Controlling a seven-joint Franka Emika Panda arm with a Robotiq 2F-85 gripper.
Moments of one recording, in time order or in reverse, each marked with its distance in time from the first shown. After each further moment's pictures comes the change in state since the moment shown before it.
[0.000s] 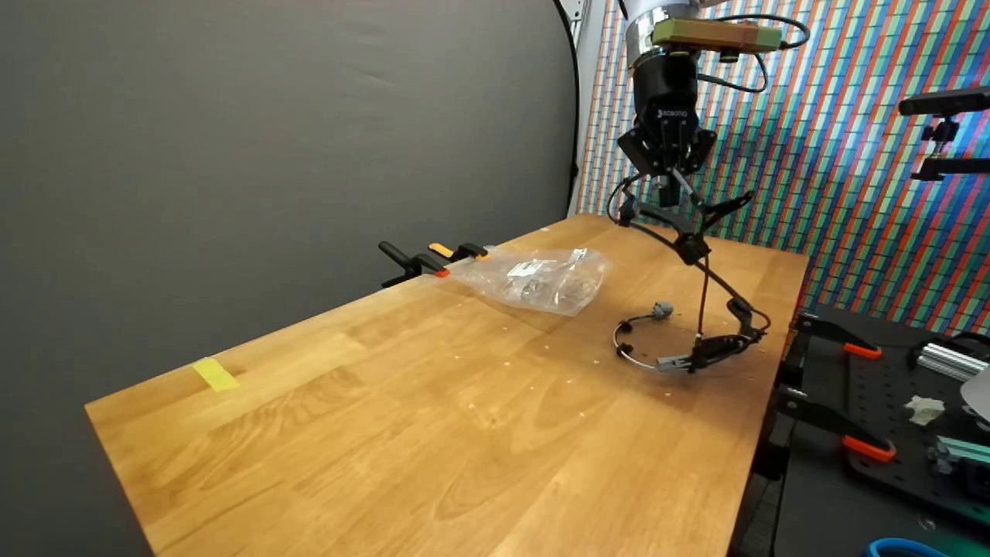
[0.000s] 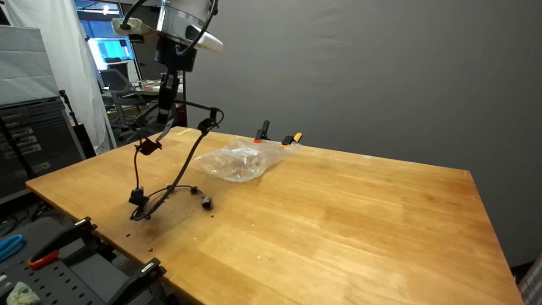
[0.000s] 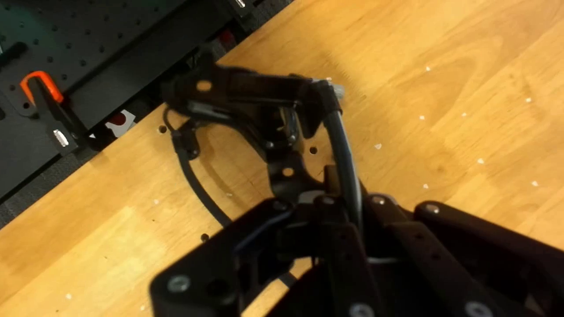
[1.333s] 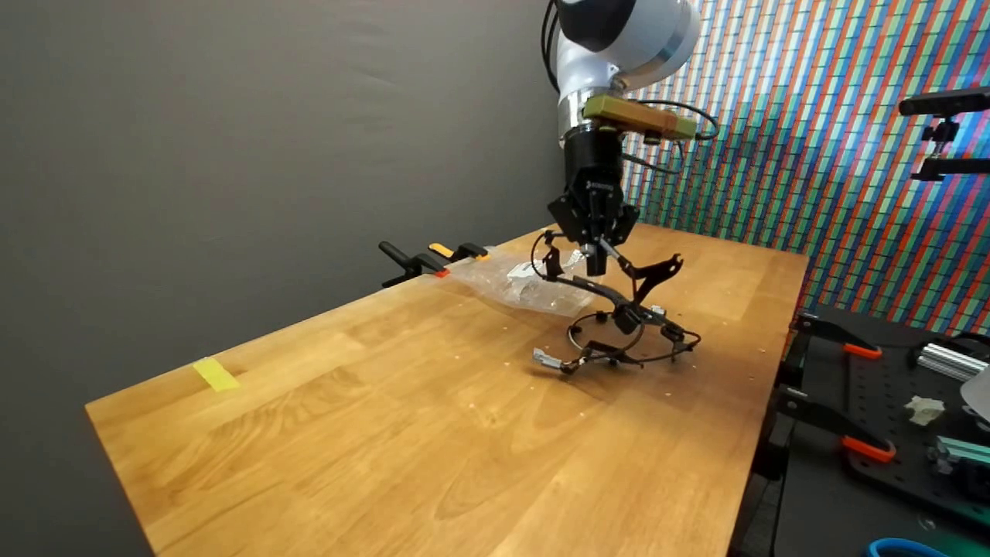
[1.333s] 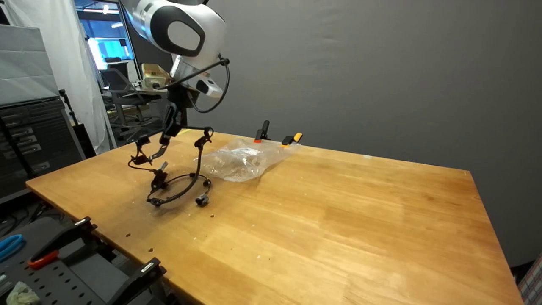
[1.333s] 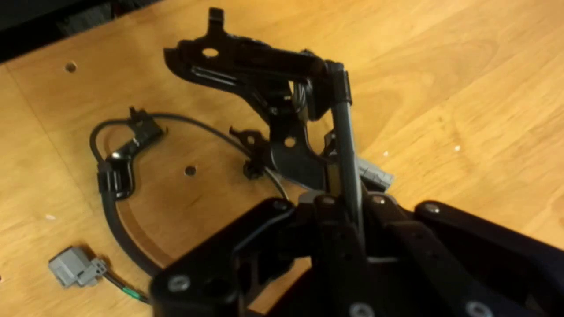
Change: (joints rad) arm 0.059 0.338 0.069 0.170 0.208 0.118 -0.213
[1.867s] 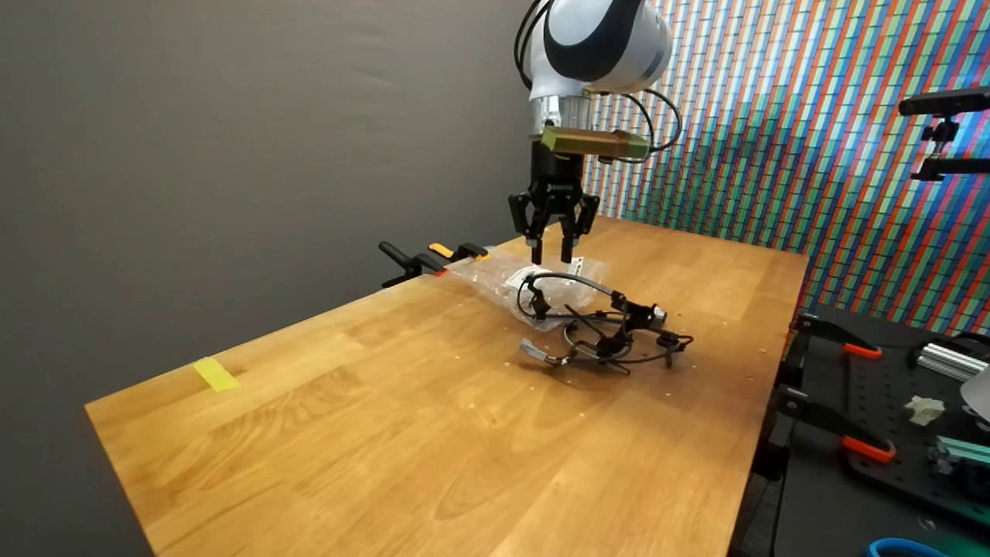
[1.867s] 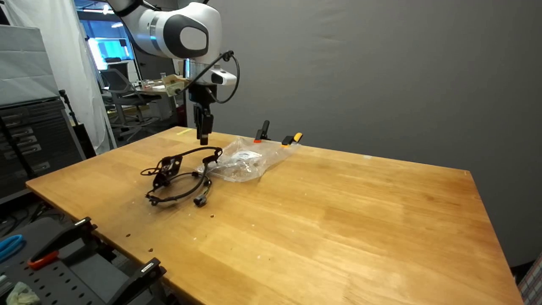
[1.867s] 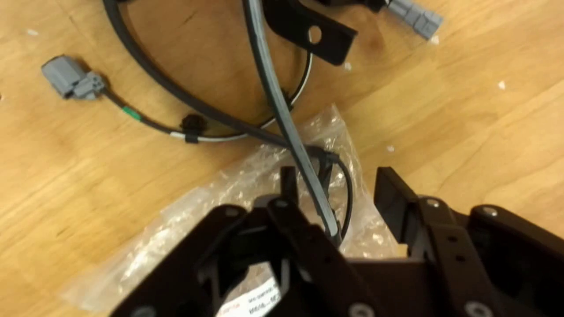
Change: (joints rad) arm 0.067 0.075 -0.051 0.081 -0.274 0.284 0.217
